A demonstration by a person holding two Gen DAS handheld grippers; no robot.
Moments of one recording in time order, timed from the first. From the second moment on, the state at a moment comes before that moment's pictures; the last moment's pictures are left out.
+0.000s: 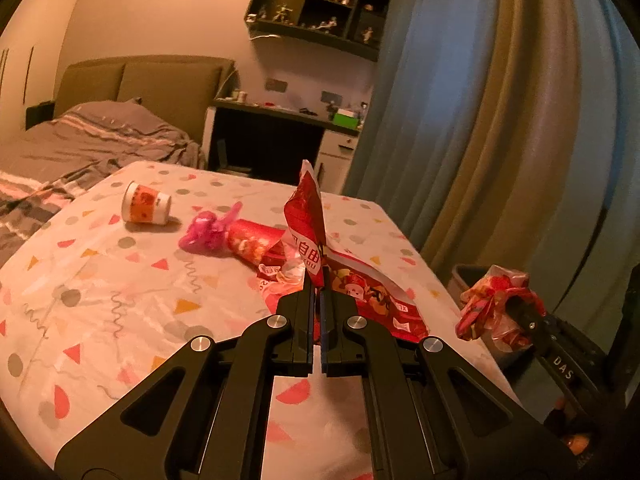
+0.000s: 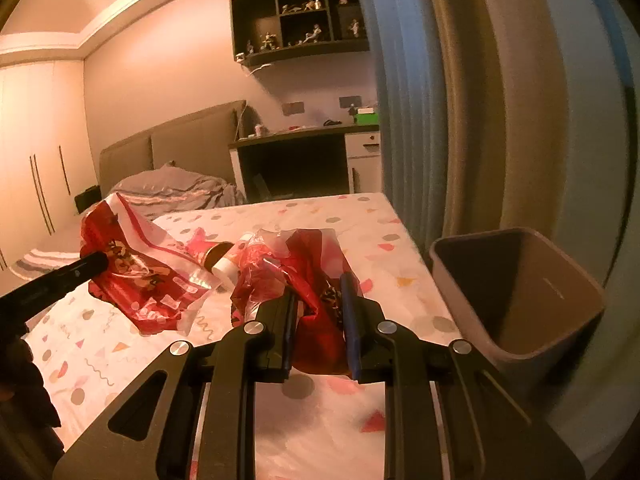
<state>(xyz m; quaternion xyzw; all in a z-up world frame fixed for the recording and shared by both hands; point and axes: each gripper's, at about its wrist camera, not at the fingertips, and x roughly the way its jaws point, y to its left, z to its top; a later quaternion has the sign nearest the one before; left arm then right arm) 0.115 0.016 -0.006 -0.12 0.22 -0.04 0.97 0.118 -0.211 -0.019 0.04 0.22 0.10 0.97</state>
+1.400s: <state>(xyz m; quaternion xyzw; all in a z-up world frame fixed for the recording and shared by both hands) 0.220 -0.221 -0.009 -0.04 0.22 -0.23 0.95 0.138 -0.381 -0.025 0.10 0.18 -0.10 0.97</state>
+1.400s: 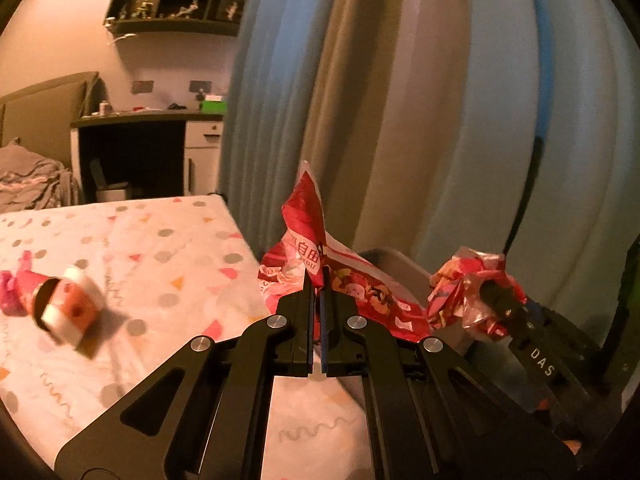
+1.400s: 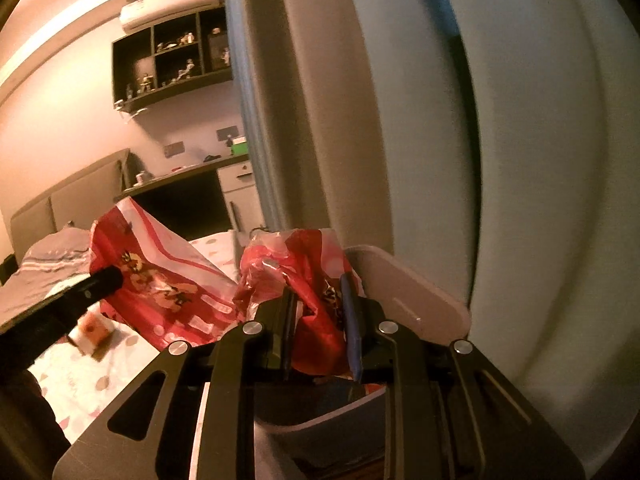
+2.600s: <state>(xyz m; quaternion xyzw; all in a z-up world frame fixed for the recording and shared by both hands) 0.262 -0.271 -0.057 -0.05 0.29 -0.31 0.90 0.167 -0.407 -0.041 0.11 0.21 -0.11 0.96</state>
